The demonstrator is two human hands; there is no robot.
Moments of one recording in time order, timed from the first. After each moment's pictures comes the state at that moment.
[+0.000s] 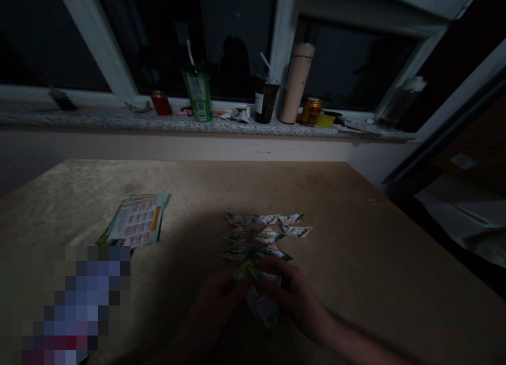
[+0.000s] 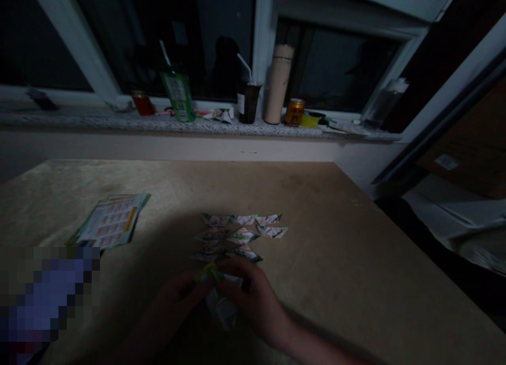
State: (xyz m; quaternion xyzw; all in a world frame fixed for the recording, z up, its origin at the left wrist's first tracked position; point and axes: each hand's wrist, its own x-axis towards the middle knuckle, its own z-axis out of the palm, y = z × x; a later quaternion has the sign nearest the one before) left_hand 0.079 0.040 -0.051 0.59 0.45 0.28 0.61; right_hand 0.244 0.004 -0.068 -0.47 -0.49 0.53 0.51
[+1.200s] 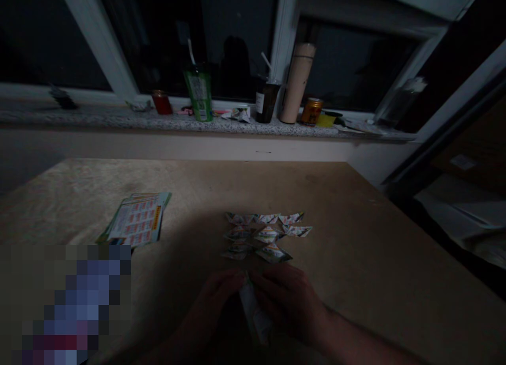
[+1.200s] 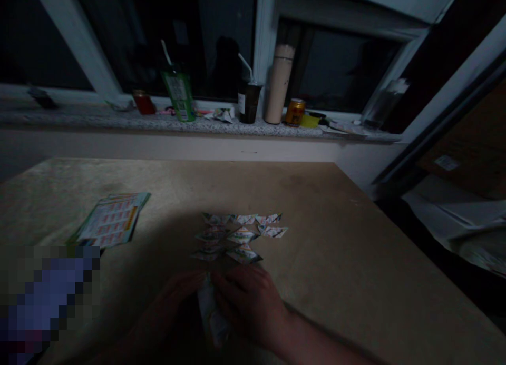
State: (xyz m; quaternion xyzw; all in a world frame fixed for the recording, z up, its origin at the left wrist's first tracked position) left_hand 0.072 0.035 -0.054 0.48 0.56 0.31 0.59; right_hand 0.256 0.000 -0.069 -0.44 -0.83 0.07 0.33
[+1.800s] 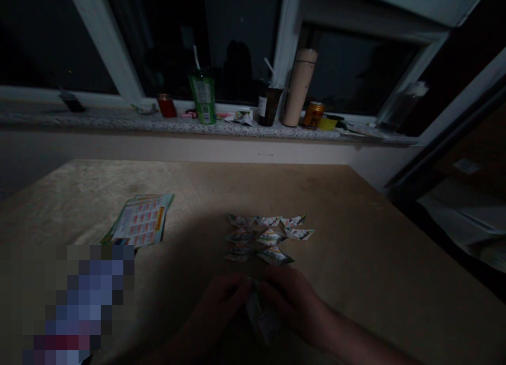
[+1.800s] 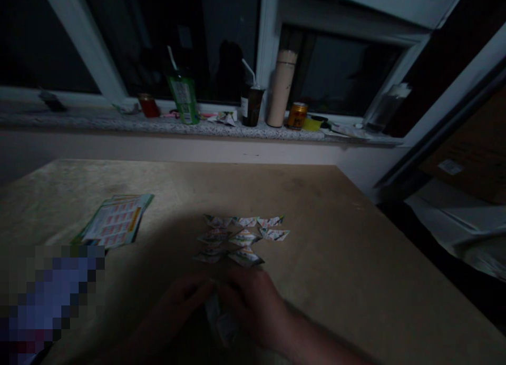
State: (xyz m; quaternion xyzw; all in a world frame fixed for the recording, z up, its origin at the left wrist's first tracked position) left_hand 0.073 0.039 -0.053 0.63 0.49 0.22 0.56; right_hand 0.252 0.004 -0.059 -0.52 -0.72 0.31 0.32
